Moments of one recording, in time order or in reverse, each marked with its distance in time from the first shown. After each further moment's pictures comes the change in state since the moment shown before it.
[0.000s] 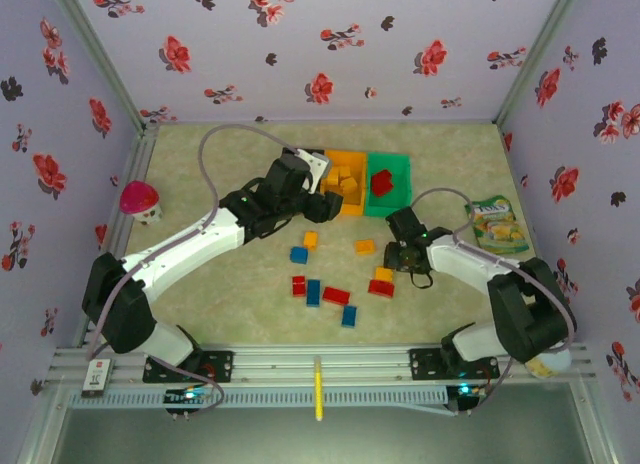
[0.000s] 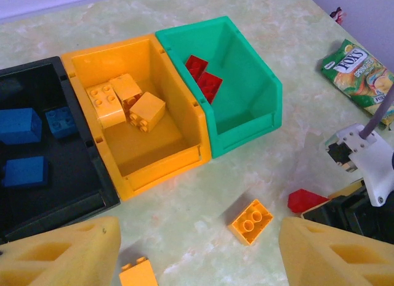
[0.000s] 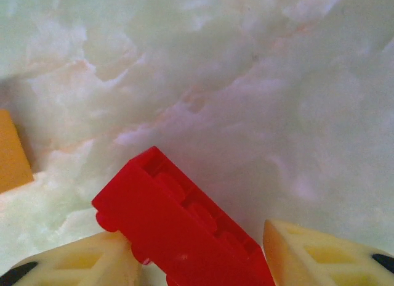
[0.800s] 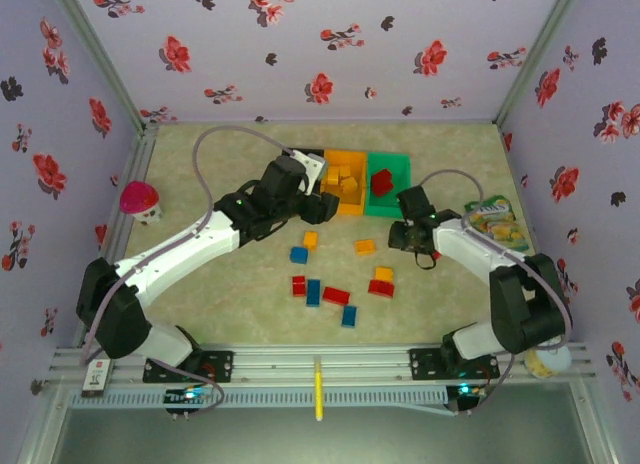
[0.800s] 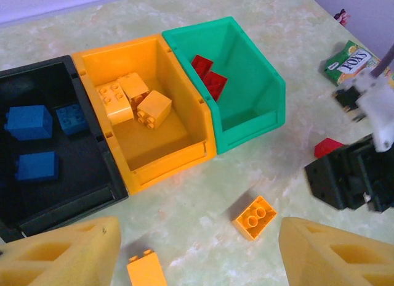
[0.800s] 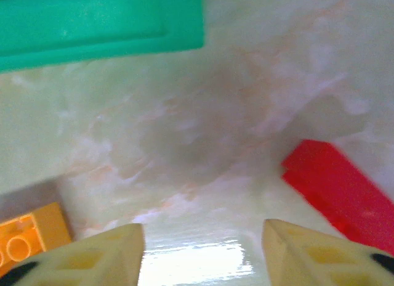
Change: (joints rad) left arm 0.000 -0.037 -0.025 -0.010 -0.018 0.000; right arm -0.128 0.015 0.144 -0.051 -0.010 -0.084
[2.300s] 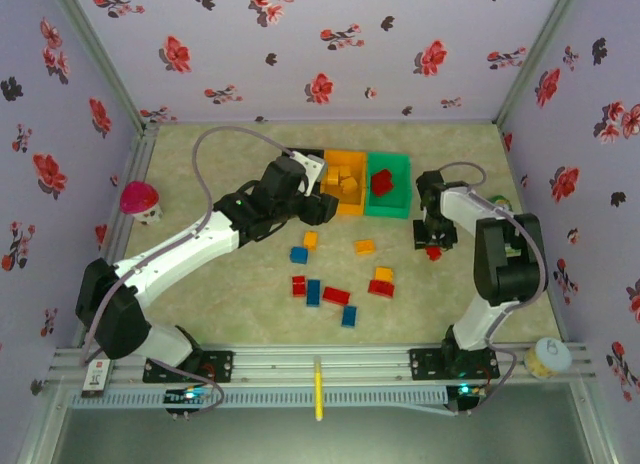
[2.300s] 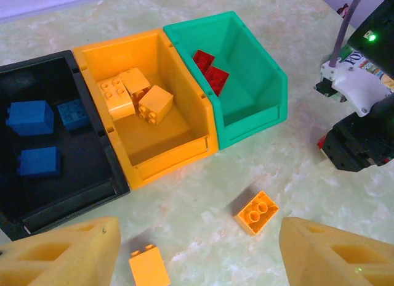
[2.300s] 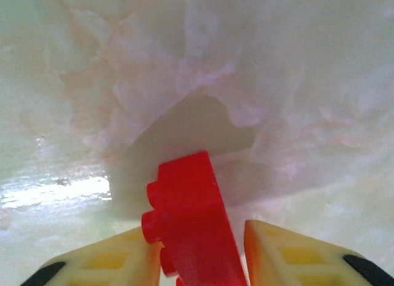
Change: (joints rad) left arm 0.000 -0.002 -0.001 -0.014 0.000 0.003; right arm -0.195 0.321 0.240 -0.294 -0.004 -0.302
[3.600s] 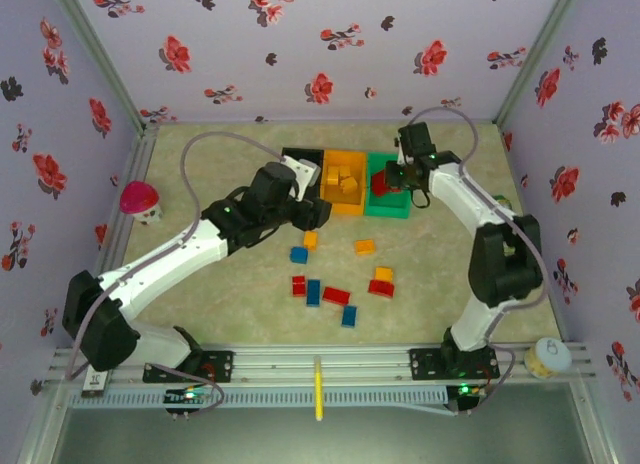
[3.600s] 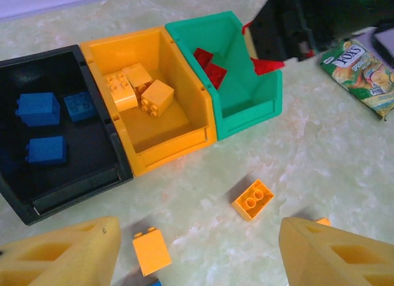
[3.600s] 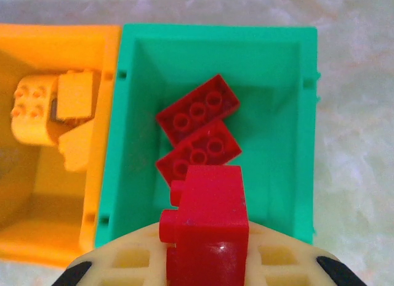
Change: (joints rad) left arm 0.000 -0.101 -0.069 -0.015 0.005 -0.009; right arm 0.132 0.059 0.373 0.254 -0.093 0.073
